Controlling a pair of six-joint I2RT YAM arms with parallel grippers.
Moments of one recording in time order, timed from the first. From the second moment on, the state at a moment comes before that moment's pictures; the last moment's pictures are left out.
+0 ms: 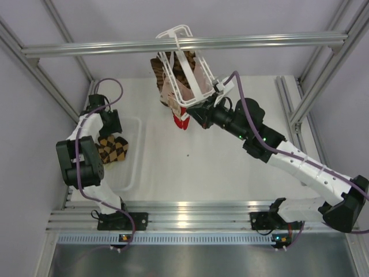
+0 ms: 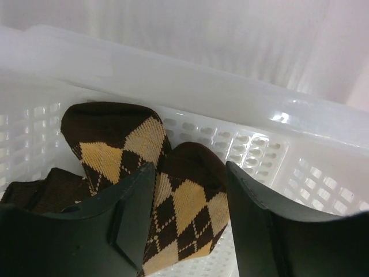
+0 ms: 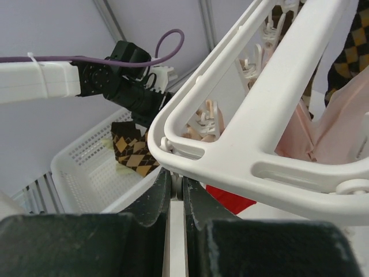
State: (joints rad) left arm 0.21 1.73 1.24 -0.55 0.03 -0.08; right arm 0.85 1.22 1.20 0.04 -0.04 0.24
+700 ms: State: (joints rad) left arm 0.21 1.89 1.30 -0.53 -0.06 0.01; right arm 0.78 1.26 1.25 -0.04 -0.11 0.22
